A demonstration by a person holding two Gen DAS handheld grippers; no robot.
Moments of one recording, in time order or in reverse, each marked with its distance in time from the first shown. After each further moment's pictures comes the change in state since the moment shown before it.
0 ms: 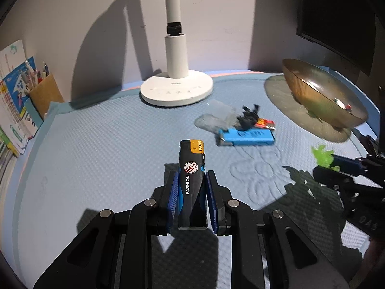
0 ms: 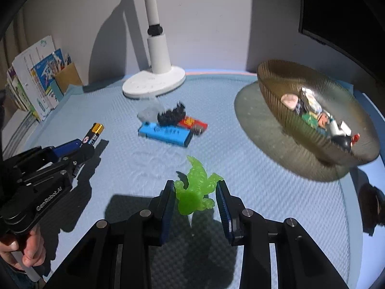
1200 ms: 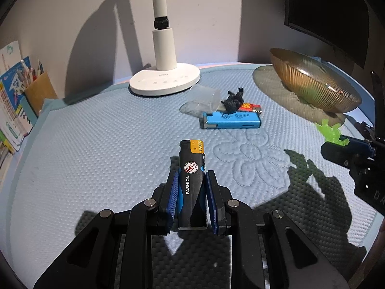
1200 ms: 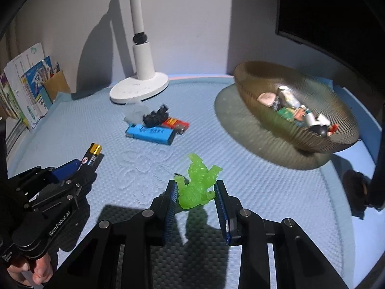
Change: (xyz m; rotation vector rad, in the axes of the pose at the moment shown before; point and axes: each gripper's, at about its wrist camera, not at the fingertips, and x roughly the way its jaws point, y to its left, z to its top) left arm -0.003 -0.017 -0.015 0.028 -0.001 -0.018; right arm -0.021 -0.006 -0.009 0.046 -0.050 -0.103
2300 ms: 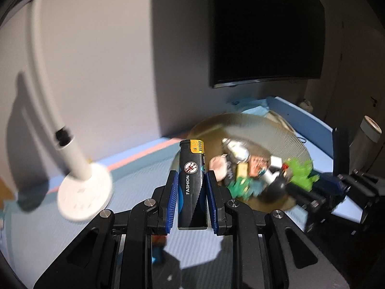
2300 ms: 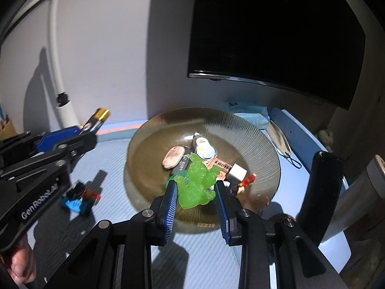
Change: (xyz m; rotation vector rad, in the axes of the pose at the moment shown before) left arm 0.004 -0.137 0.164 0.190 -0.155 -0.246; right arm -0.027 -0.106 0.089 0.124 -0.090 -0.268
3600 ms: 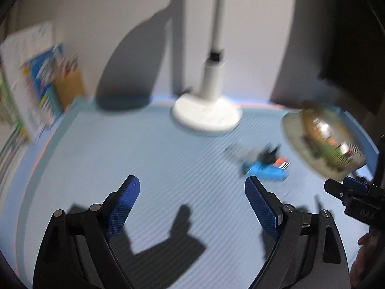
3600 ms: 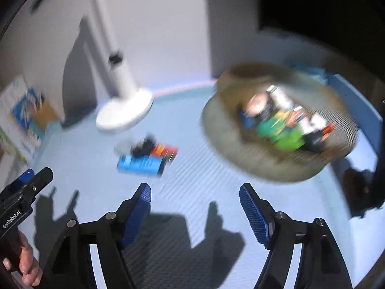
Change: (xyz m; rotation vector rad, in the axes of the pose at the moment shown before) left arm -0.102 0.163 -0.164 -0.390 0.096 0.318; right arm 0.011 0.101 -0.067 0.001 0.152 0.268
